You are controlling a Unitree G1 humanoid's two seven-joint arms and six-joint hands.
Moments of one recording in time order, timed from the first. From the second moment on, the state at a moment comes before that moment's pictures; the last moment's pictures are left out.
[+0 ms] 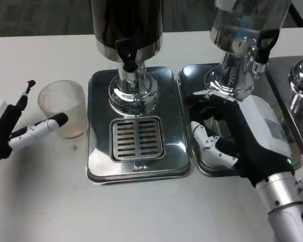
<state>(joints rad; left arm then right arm) -0.48 0.64 -0.10 1.11 0.40 -0.58 0.07 0.04 -0.20 0.22 -0.20 -0.64 -0.04 -0.07</state>
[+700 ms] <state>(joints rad) -0.58 0.62 -0.20 1.23 0.44 -0.57 0.10 0.03 -0.20 0.24 -0.19 -0.63 -0.06 -0.07</state>
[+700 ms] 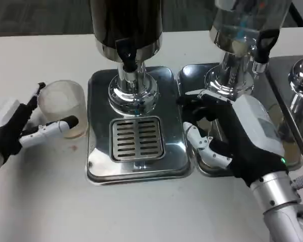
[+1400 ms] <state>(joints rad) -0.64 0.59 -0.27 1.27 0.48 -0.54 0.16 0.04 -0.21 0.24 -0.20 -0.63 -0.06 -0.07</state>
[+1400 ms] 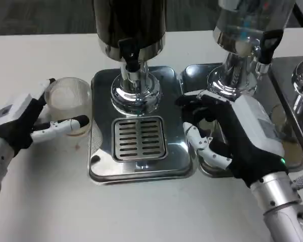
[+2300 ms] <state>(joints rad) -0.66 0.58 -0.30 1.28 0.50 -0.56 0.22 0.04 -0.21 0.24 -0.21 -0.60 -0.06 -0.03</state>
